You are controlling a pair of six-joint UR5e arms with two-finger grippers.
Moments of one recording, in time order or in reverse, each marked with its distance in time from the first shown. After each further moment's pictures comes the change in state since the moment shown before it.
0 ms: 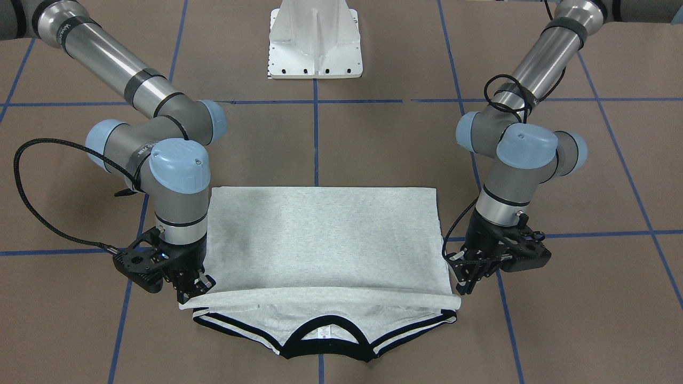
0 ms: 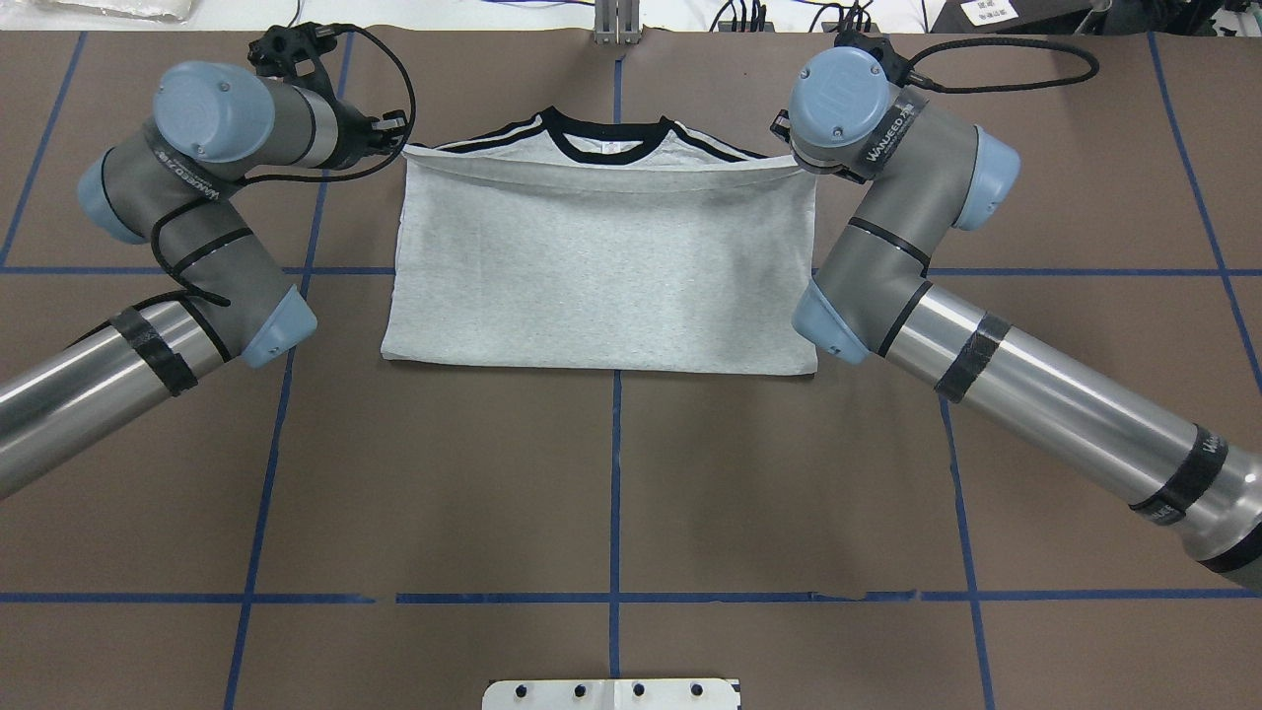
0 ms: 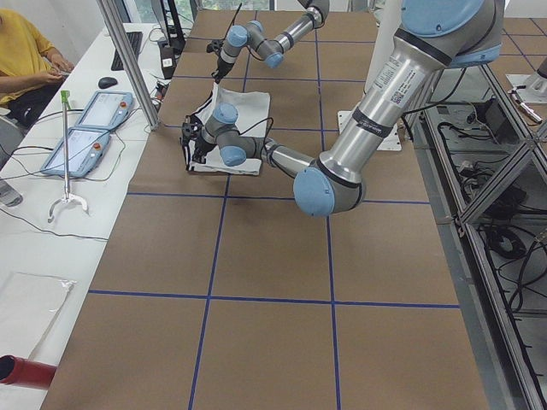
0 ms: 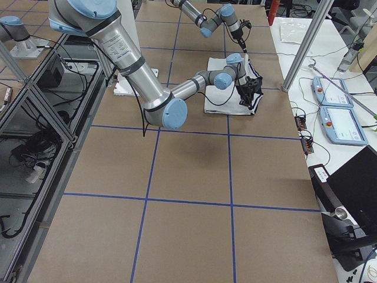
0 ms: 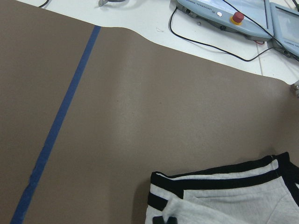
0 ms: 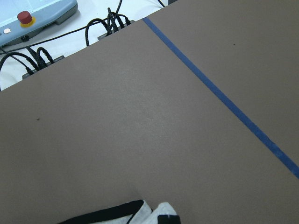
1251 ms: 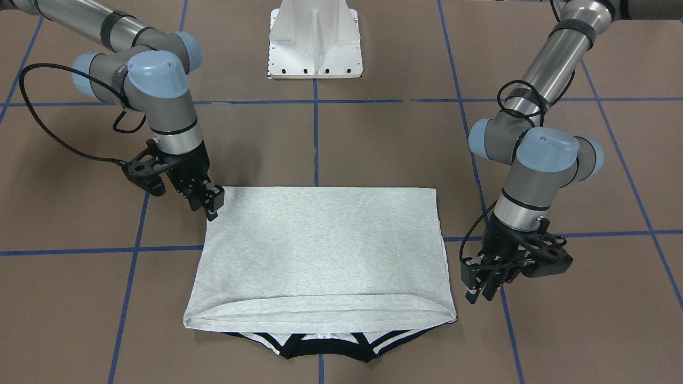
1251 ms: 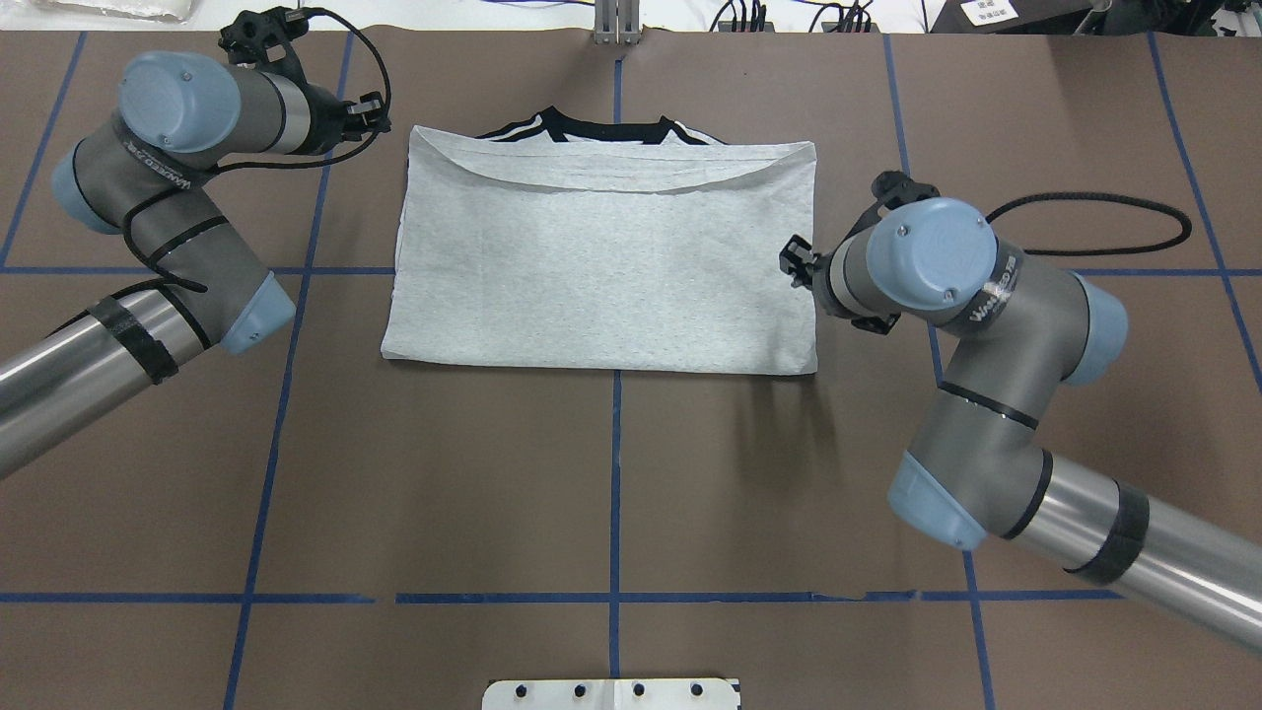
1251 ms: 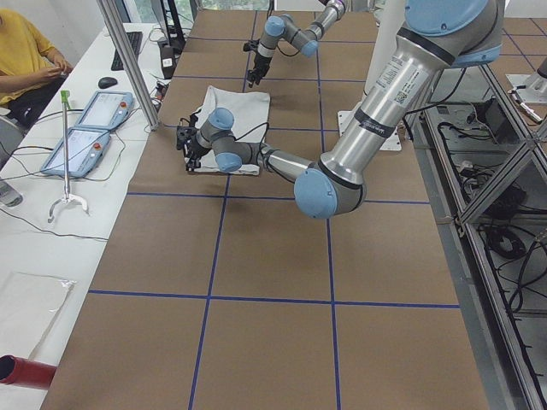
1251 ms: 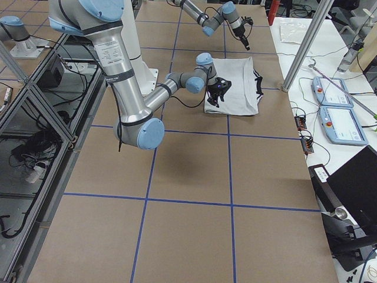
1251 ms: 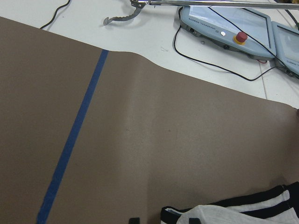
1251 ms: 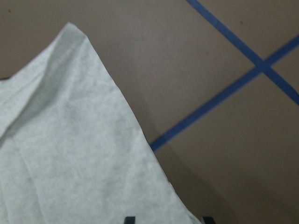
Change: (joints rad) left arm -0.026 0.014 0.025 -0.073 -0.008 0.002; right arm -0.177 -0.345 0.486 -0.002 0.101 0.219
